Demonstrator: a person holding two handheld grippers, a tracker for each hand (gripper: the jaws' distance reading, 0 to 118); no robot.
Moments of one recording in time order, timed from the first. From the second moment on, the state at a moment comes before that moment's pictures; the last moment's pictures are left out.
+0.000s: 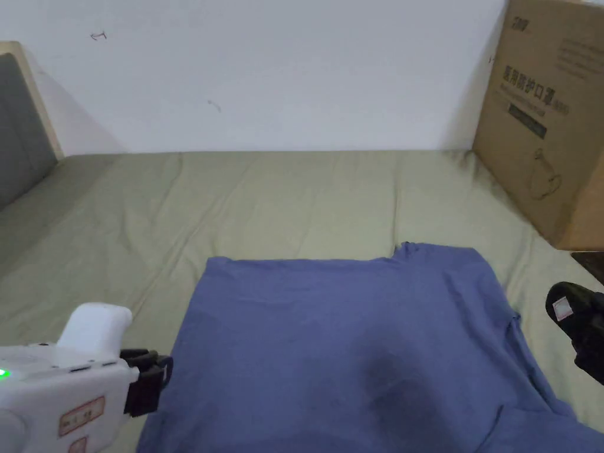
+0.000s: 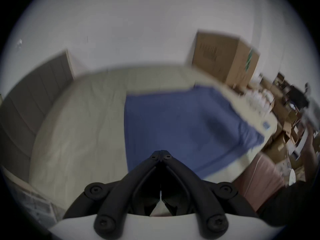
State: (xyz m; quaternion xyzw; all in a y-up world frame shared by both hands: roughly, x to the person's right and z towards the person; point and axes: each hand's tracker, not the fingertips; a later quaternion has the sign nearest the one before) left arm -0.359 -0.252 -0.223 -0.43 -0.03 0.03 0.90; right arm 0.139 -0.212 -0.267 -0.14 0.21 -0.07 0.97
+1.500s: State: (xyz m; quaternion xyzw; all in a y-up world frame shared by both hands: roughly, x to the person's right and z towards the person) left arm -0.348 -0.283 -0.203 -0.37 0.05 0.12 0.92; right arm 0.241 -0.395 -0.337 -0.57 0.06 -0.04 0.82
